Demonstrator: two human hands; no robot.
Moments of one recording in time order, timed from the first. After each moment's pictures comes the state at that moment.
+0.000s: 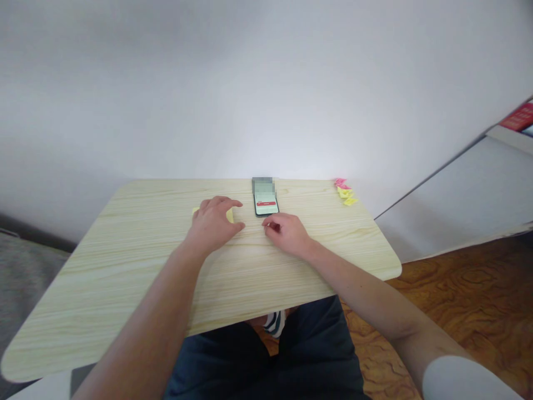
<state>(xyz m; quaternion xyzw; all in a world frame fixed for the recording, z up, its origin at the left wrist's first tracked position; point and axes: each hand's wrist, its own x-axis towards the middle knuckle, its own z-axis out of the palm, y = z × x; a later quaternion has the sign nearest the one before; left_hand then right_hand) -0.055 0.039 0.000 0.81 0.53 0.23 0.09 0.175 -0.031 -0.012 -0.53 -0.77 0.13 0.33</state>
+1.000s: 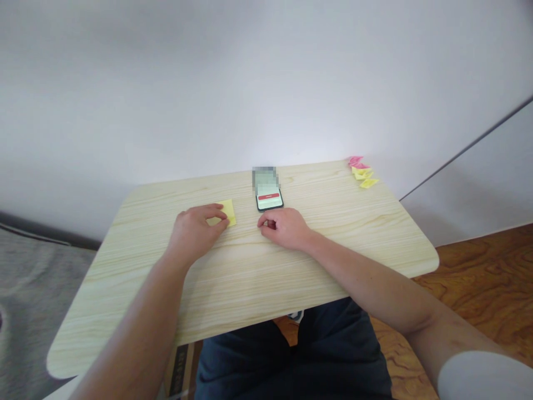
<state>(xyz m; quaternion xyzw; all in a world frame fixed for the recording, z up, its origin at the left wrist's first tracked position) -0.091 0.040 -0.007 0.80 0.56 0.21 0.10 0.164 -0.018 -0.019 -0.54 -0.76 0.20 0.29</state>
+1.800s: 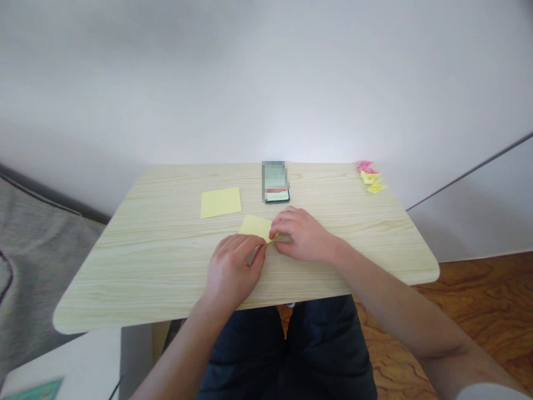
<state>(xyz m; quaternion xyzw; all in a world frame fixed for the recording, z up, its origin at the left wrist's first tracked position) -0.026 -0.095 -0.011 0.82 0.47 0.31 0.09 0.191 -0.055 0.006 -0.38 -0.88 0.16 0.24</state>
